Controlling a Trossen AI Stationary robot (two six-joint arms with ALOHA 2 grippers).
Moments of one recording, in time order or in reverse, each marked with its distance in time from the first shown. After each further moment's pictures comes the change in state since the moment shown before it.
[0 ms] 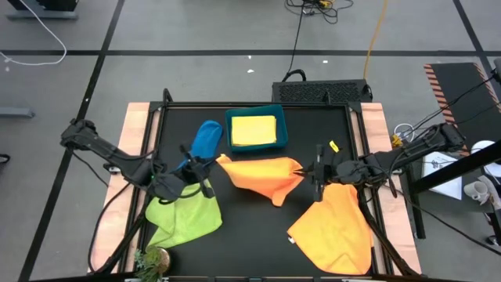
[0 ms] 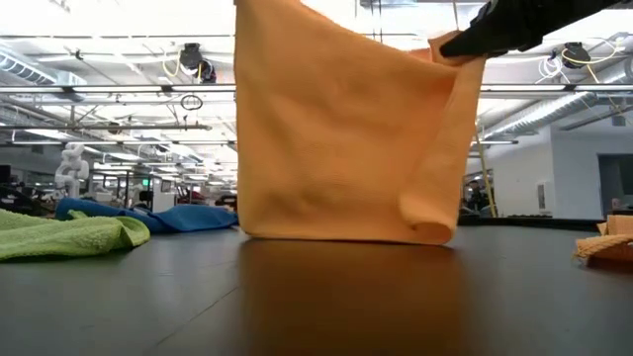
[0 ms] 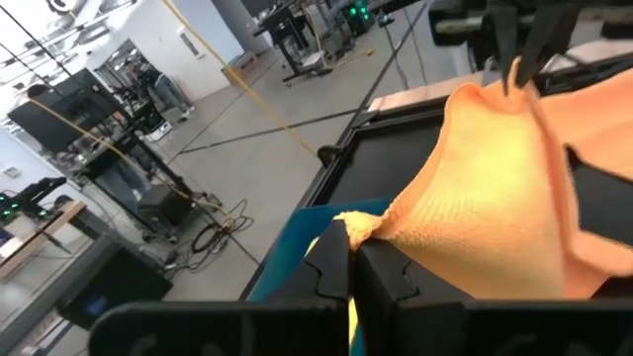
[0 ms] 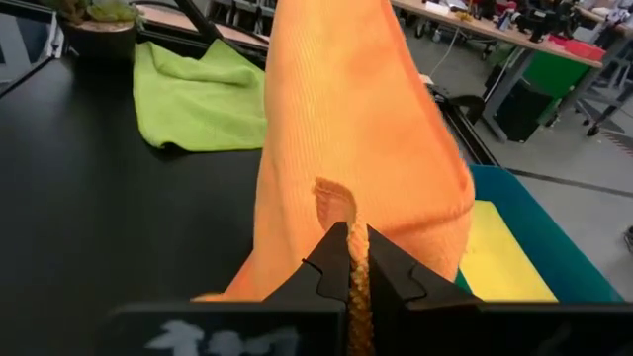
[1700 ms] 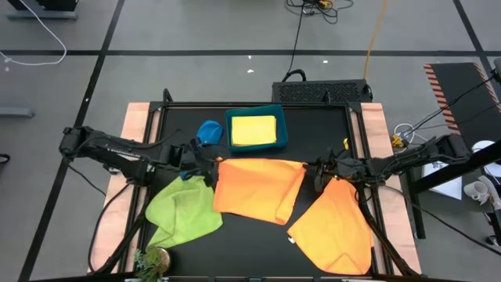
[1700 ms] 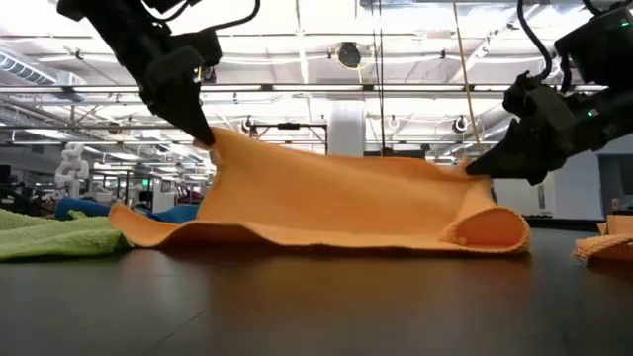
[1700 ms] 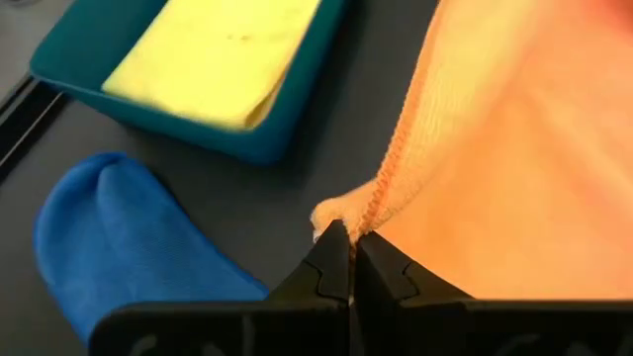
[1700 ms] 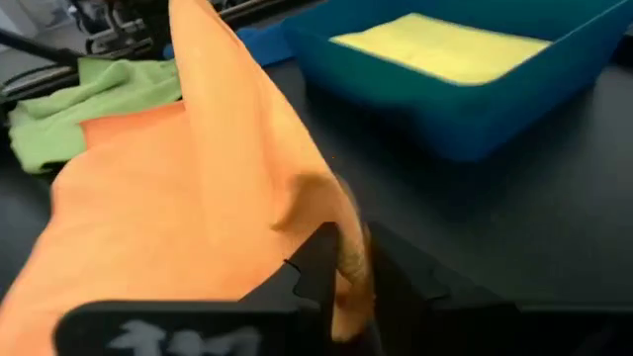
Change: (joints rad) left arm 0.431 0.043 -0.213 -0.261 0.674 -0.473; right arm -0.243 -0.096 -0.526 0.444 -0.061 0.491
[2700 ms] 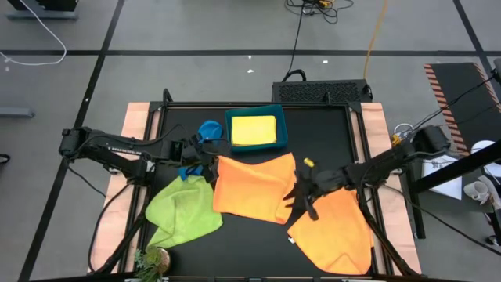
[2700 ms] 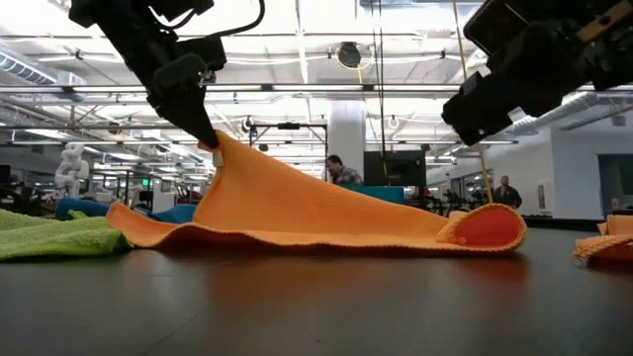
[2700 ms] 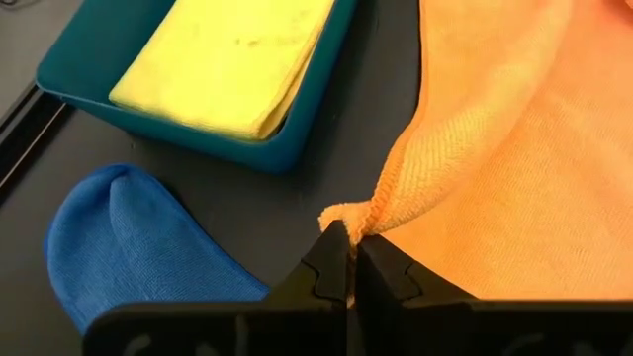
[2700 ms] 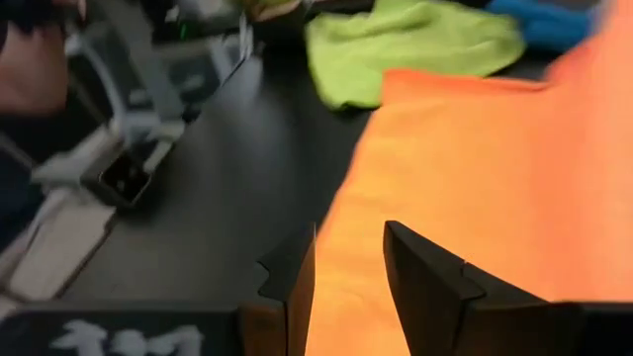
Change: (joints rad) left arm 0.068 0.000 0.000 0.019 0.051 0.082; right arm 0.200 0.497 0.365 0.098 -0.464 -0.202
